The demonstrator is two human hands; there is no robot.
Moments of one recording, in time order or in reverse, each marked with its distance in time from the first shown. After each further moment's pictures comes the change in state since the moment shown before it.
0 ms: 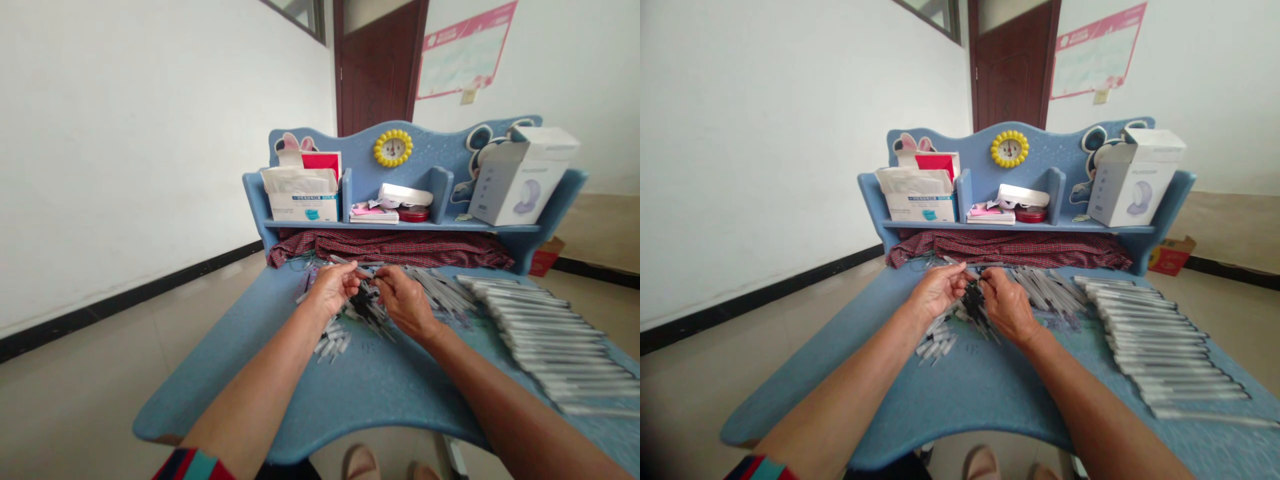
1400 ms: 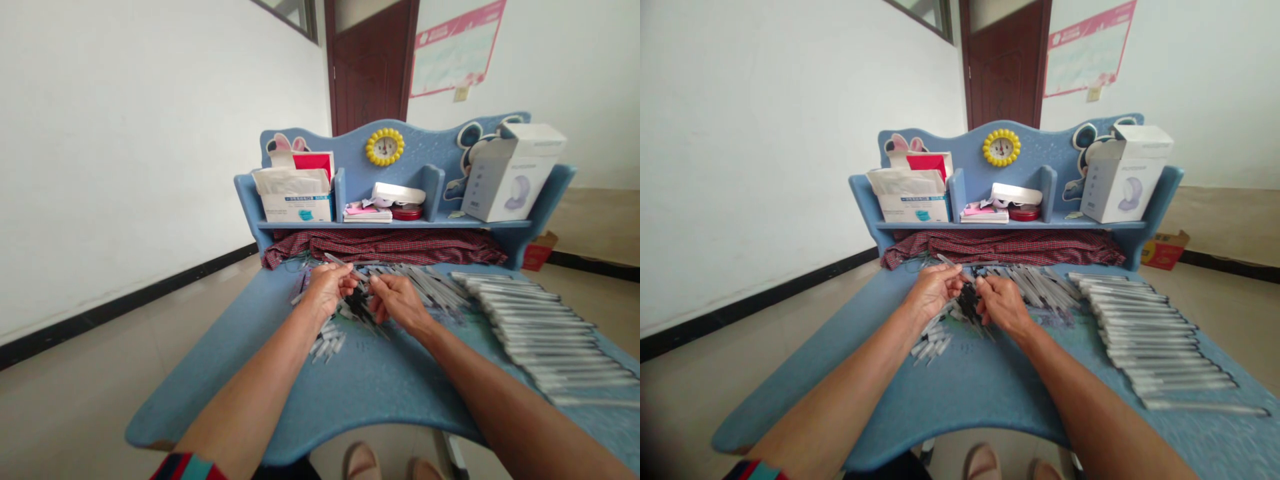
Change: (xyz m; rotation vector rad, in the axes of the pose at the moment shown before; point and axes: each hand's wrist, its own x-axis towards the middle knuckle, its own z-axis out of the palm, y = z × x) left_hand 0.002 -0.006 0.002 0.130 0.033 0.100; right_hand 0.002 0.001 0.000 0.483 -0.240 0.404
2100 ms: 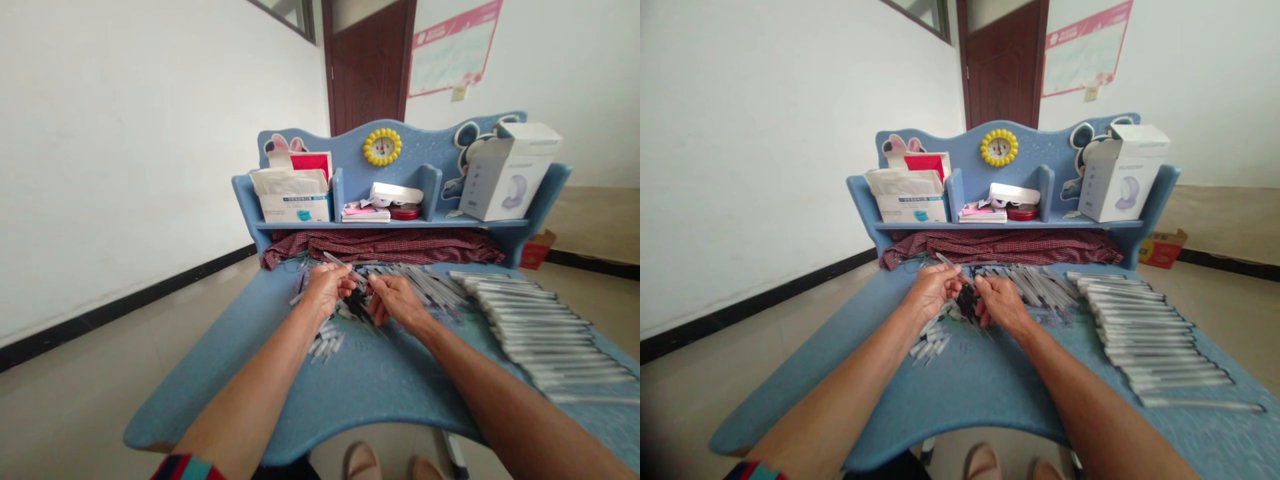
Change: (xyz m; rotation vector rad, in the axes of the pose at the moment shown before) left_hand 0.003 -0.004 -0.002 0.027 -0.003 0.028; right_hand 0.000 -0.003 -0.001 0.077 -0.044 0.086
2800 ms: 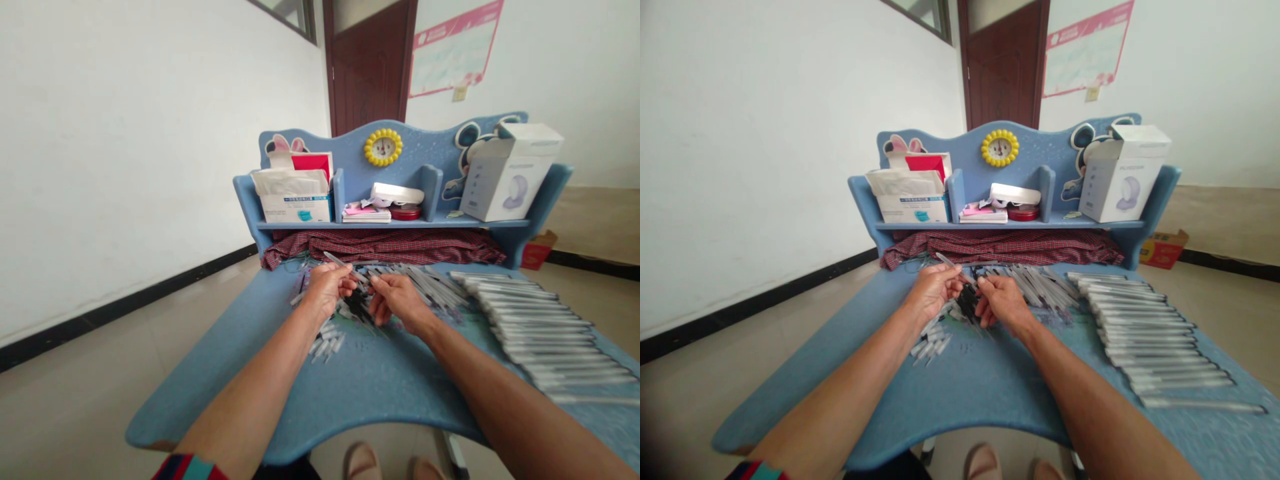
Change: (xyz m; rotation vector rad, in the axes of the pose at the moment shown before) left_hand -0.002 0.001 0.001 0.011 -0.002 0.016; right_hand 0.000 -0.003 -0.001 0.129 -0.010 0.086
